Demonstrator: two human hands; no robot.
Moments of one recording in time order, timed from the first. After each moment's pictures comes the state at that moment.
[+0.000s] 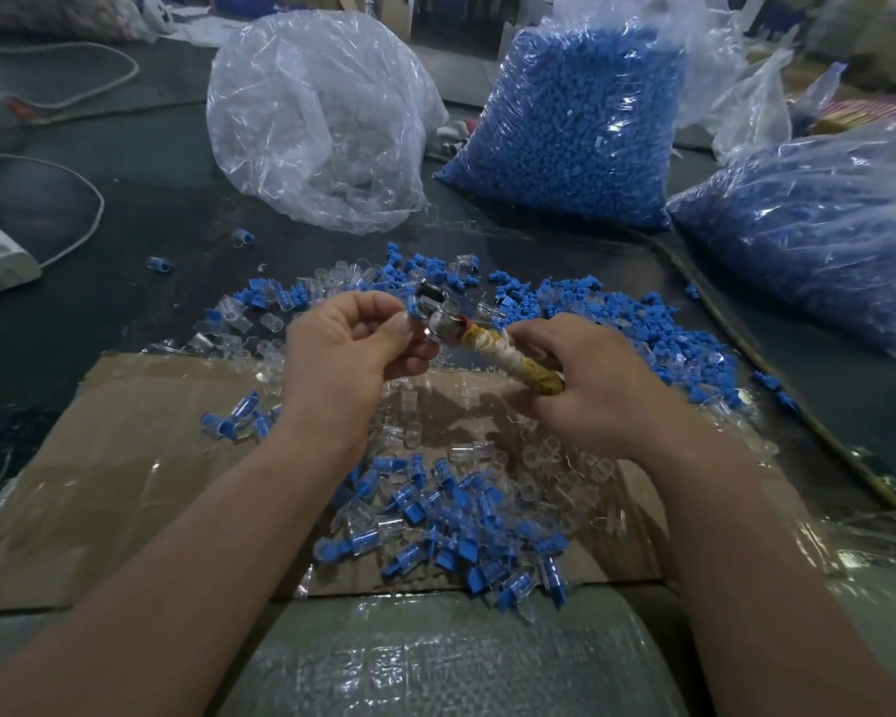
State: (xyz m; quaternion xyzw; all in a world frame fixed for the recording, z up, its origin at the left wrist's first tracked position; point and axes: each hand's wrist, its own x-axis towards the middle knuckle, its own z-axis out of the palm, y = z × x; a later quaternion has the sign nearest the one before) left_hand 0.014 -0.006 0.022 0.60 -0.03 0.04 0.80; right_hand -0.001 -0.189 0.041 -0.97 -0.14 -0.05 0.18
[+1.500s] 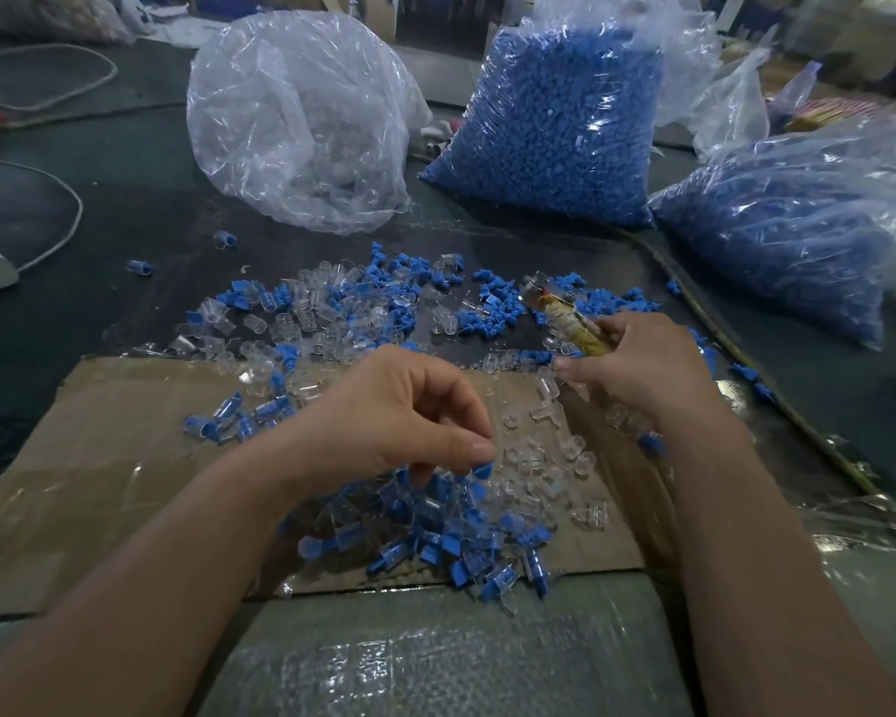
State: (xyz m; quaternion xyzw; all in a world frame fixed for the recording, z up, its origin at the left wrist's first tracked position) left_hand -0.003 -0.002 0.032 0.69 -0.29 -0.27 0.61; right_hand 0.012 -0.240 0.034 -0.96 0.18 -0.07 0.21
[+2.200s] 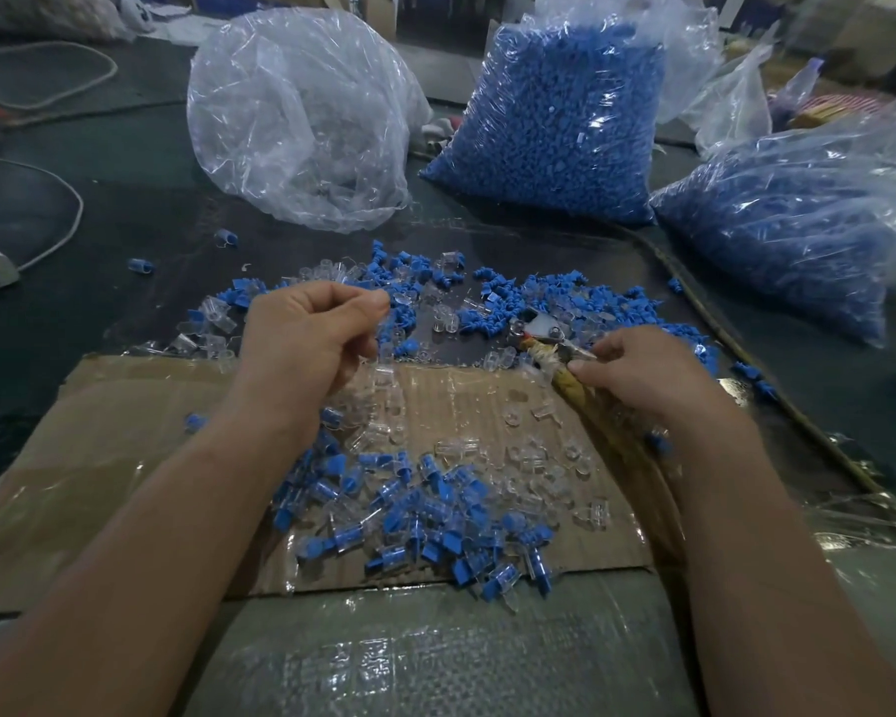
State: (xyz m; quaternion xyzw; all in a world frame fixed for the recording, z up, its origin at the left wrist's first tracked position) left_hand 0.016 0.011 0.035 0.68 0.01 0.00 0.73; right_hand 0.012 -0.245 0.032 -0.96 0.18 0.03 0.21
